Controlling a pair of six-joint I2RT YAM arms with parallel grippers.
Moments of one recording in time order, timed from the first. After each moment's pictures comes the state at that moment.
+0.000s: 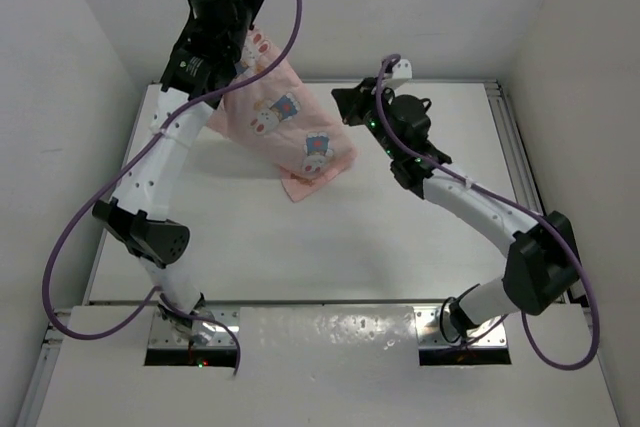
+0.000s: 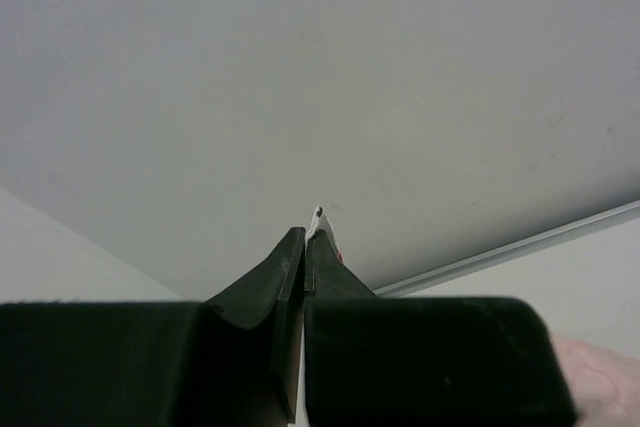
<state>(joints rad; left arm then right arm) -0.40 1.75 2.21 -0.35 -0.35 0.60 0.59 1.50 1.08 0.50 0.09 0.46</state>
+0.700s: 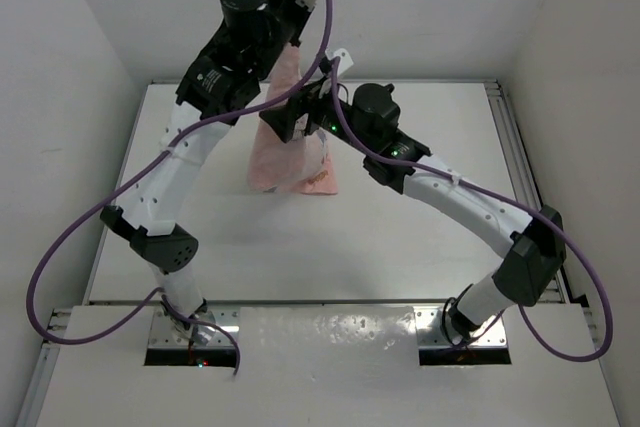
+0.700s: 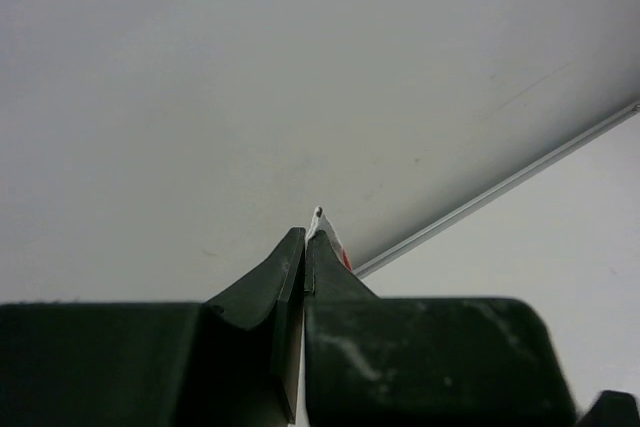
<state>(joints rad) -0.62 1.76 2.36 -0.54 -0.29 0.50 0.76 1.55 1.37 0.27 -0.14 0.24</state>
